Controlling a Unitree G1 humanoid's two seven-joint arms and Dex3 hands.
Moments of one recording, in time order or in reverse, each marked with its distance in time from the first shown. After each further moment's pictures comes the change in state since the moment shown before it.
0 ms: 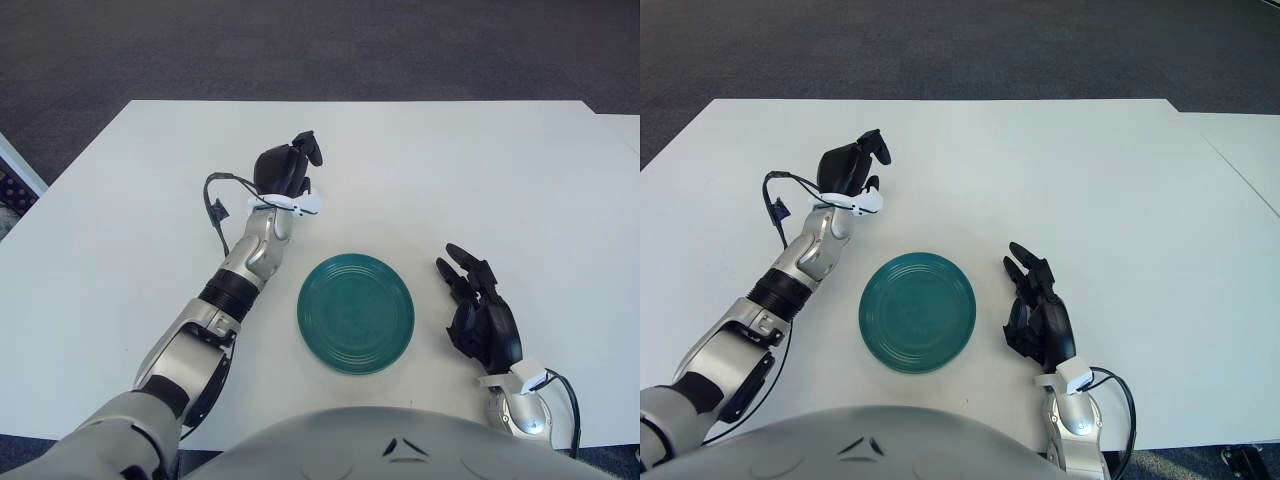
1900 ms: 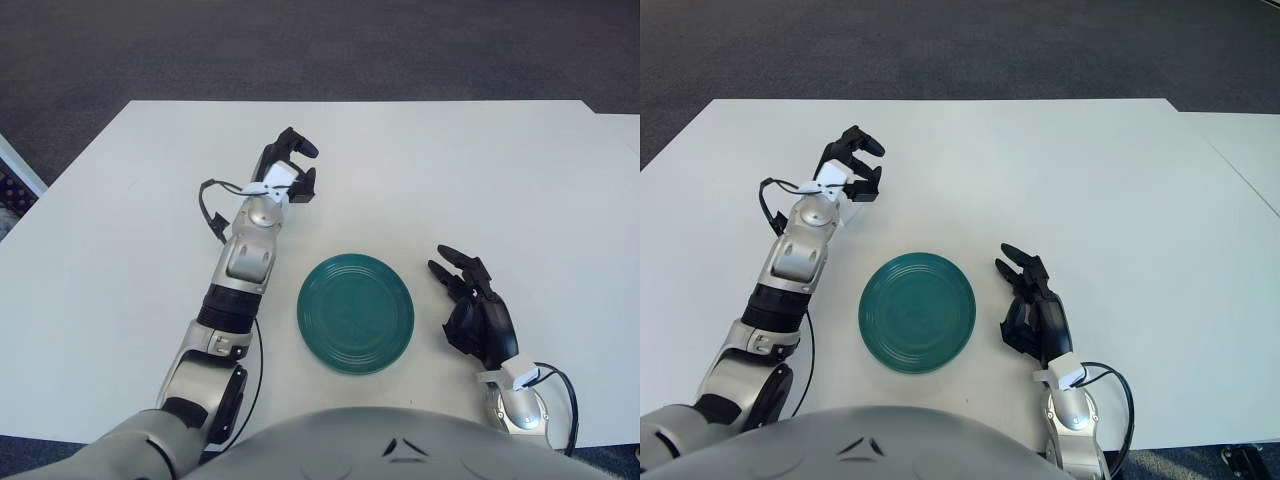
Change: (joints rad) left arm 0.129 -0.186 0.362 -0.351 -0.556 0.165 -0.414; right arm -0.010 -0.007 0.000 0.052 -0.015 -0.074 -0.002
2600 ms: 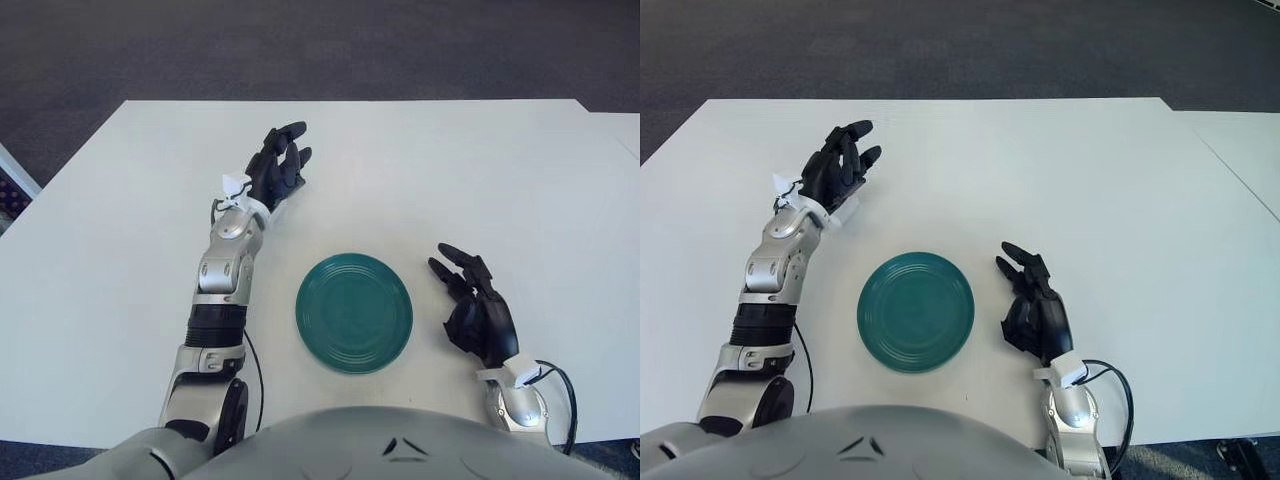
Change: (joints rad) left arm 0.070 -0.017 0.123 -0.006 -0.339 -0.144 -0.143; right arm -0.028 -0.017 0.010 0.018 -0.015 -0.002 -0.011
